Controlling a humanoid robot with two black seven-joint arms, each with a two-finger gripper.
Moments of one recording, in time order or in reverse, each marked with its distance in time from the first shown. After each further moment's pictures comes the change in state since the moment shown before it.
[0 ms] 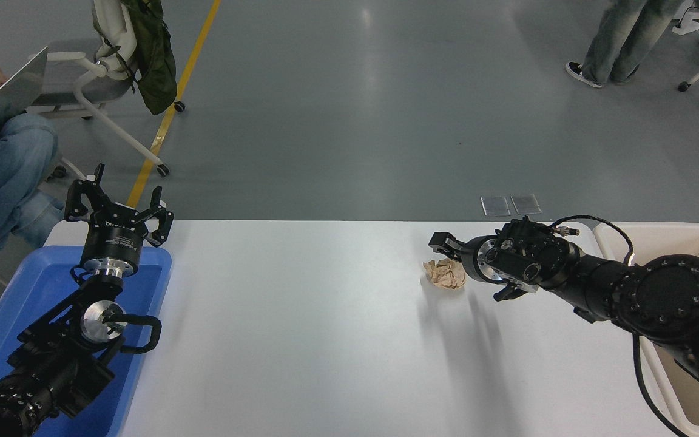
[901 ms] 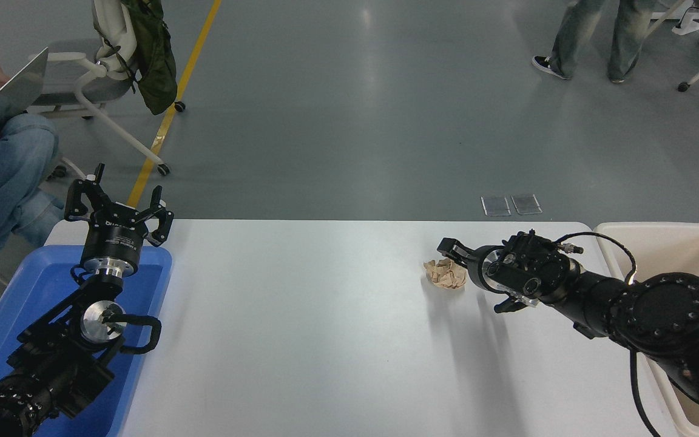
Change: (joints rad) left arm 0.000 0.000 0.000 0.000 0.000 0.000 0.000; right arm -0.054 0.003 0.093 -0.015 -0.005 -0.070 0.002
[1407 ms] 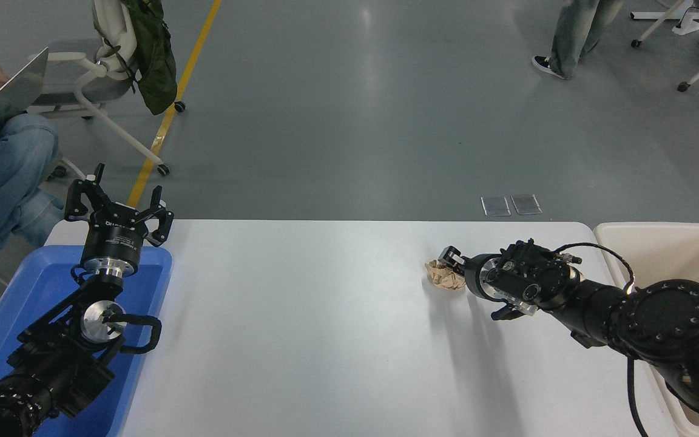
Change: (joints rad) left arm 0.000 0.000 0.000 -0.001 0.000 0.000 0.000; right arm -0.052 0.000 0.023 0.004 0.001 0.002 0.004
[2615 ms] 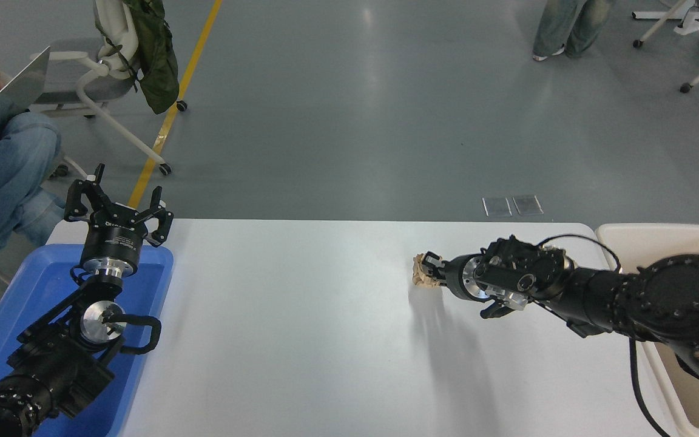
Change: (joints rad) left arm 0.000 0.000 0.000 0.001 0.000 0.000 0.000; right arm 0.276 -0.094 -0.145 0.371 0.044 0.030 -0.002
